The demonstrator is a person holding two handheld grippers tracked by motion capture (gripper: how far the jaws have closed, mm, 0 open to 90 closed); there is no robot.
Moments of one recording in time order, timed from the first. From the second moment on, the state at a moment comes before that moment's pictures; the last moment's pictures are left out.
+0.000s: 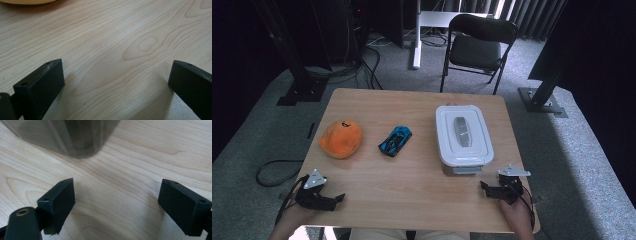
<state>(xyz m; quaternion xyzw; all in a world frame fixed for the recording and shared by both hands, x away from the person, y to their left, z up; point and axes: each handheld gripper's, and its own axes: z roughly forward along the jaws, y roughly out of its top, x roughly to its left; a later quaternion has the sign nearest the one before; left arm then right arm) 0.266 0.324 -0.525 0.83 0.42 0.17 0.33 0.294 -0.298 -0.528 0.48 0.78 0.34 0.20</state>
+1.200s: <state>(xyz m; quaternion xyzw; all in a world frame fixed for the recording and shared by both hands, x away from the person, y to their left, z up) 0.301 0.257 -0.498 0.84 0.40 0.16 0.31 0.294 -0.298 -0.528 0.48 0.78 0.34 0.20</state>
